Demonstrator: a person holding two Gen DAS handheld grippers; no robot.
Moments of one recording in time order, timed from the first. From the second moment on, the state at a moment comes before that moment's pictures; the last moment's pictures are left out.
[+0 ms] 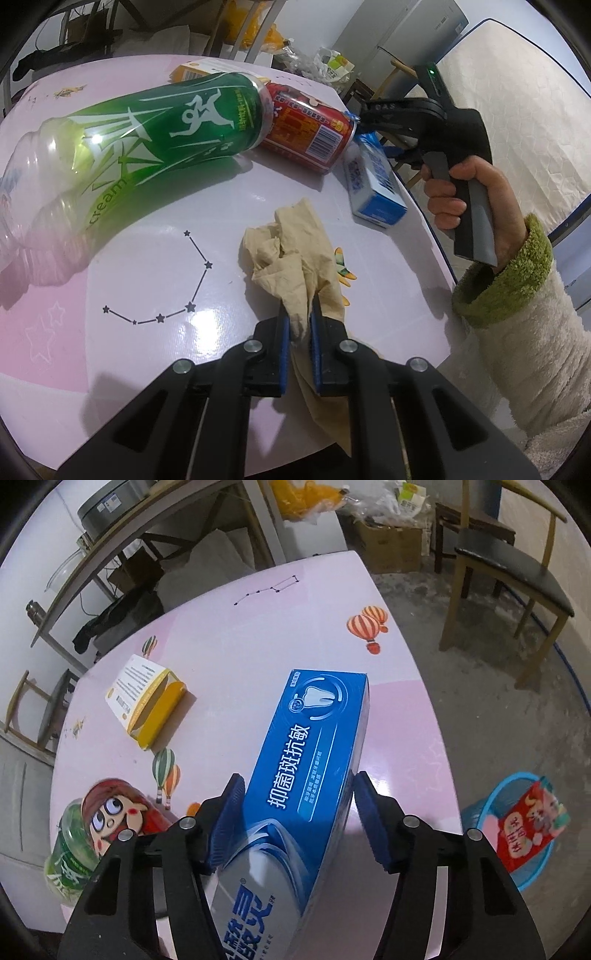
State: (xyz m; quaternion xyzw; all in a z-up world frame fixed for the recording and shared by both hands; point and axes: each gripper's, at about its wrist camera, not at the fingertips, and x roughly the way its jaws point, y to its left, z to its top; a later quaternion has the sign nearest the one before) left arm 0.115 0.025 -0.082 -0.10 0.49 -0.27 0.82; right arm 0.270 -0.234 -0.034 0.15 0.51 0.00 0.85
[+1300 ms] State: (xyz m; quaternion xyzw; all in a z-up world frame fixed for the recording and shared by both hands) left arm 0.116 0.026 -0.082 -0.10 0.49 -0.26 0.82; right arm 0.141 -0.203 -0.037 0.00 0.53 0.04 0.85
